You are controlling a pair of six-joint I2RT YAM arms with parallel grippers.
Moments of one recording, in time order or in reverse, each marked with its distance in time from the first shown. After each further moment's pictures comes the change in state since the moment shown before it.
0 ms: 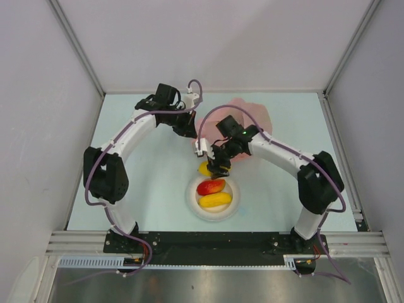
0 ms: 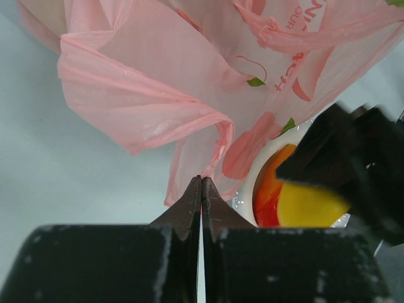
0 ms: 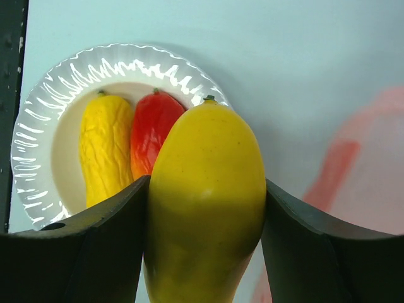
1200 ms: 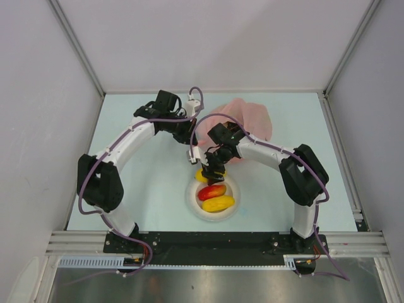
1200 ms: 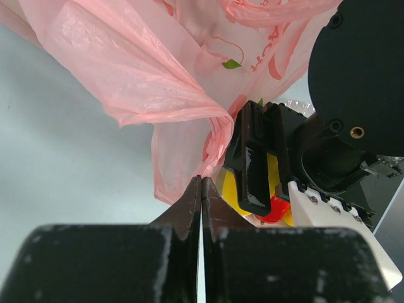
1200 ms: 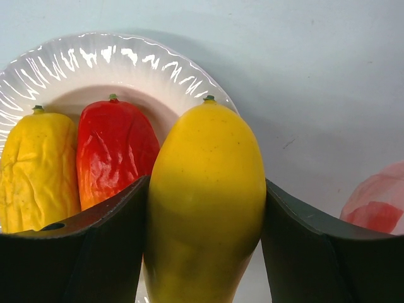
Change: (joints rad) left arm -0.038 -0.106 -0.126 0.024 -0.006 0.000; right arm 0.058 0.170 0.000 0.066 0.016 -0.032
